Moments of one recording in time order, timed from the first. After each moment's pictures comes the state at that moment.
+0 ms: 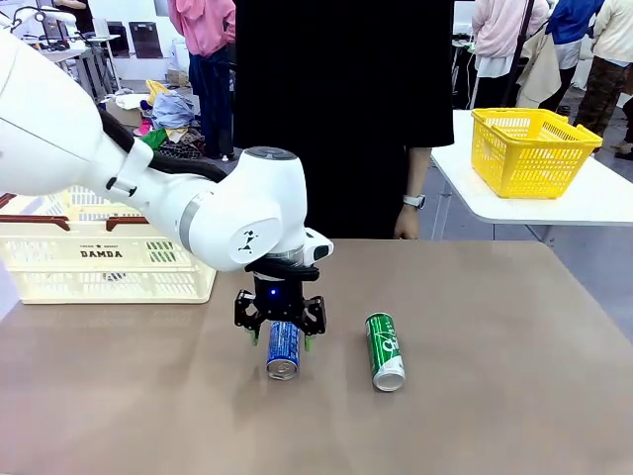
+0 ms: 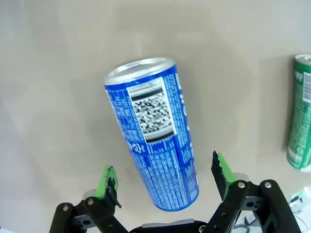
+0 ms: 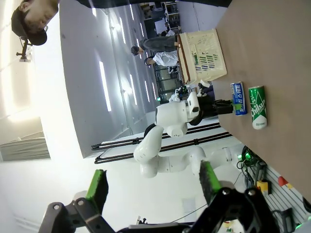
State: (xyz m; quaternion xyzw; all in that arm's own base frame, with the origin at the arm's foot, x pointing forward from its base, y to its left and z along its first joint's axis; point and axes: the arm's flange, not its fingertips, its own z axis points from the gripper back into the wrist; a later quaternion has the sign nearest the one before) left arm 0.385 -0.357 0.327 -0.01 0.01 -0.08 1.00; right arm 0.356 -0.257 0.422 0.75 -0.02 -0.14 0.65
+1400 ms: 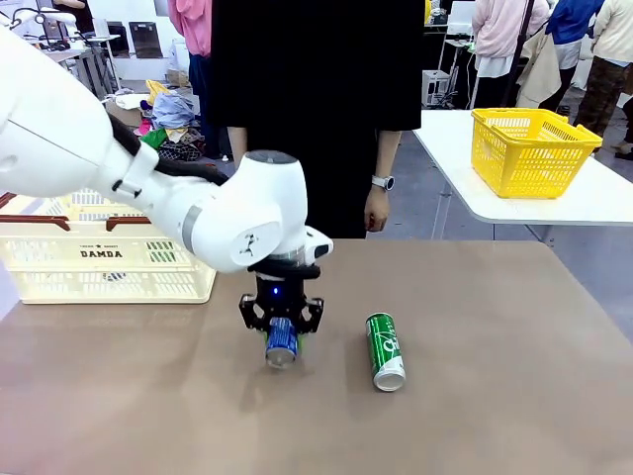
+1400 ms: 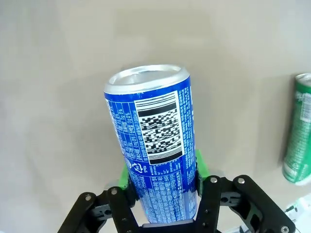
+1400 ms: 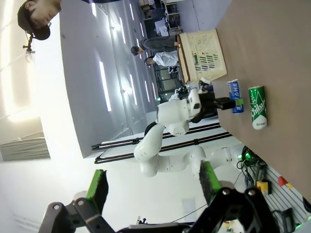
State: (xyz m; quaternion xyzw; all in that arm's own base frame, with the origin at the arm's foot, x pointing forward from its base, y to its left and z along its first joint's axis) left arm 0.395 -0.358 0.331 -0.01 -0.01 -0.07 1.00; right arm 0.356 -0.257 0.422 0.75 -0.02 -0.14 0.65
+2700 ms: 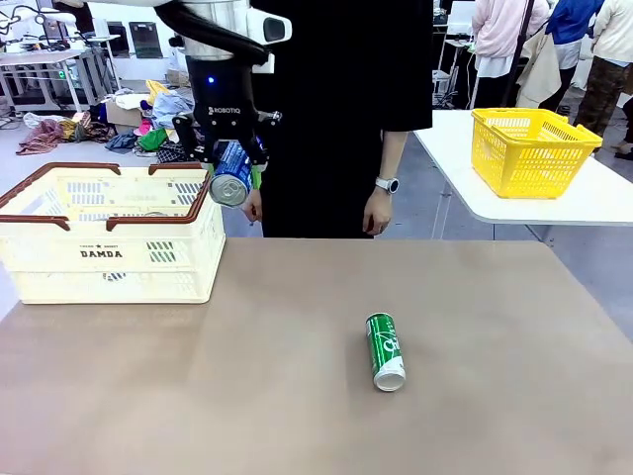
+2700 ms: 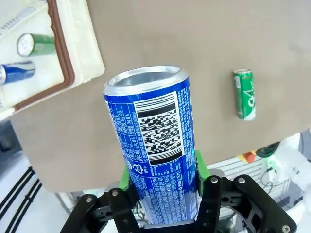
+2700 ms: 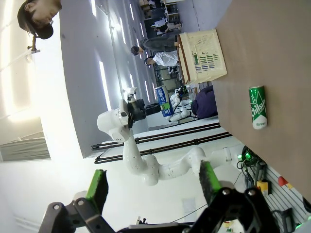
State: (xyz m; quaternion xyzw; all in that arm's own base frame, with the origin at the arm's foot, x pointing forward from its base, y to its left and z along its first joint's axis) left arm 0.415 -0.292 0.618 -0.01 -0.05 -0.07 1.00; right arm 0.356 -0.258 0.422 0.75 -0.02 -0.14 0.65
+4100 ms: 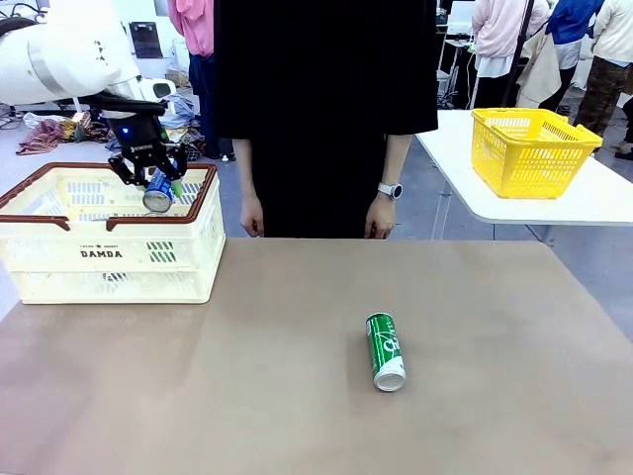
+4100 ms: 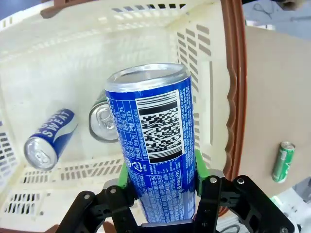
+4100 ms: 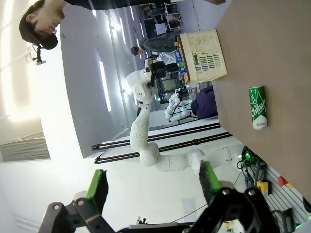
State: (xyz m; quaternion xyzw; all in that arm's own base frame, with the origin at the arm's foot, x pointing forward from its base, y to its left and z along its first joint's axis) left arm 0.595 -0.087 0.500 -0.08 -0.05 -0.01 1.00; right arm 0.356 -0.258 0.422 0.75 -0.02 -0.14 0.65
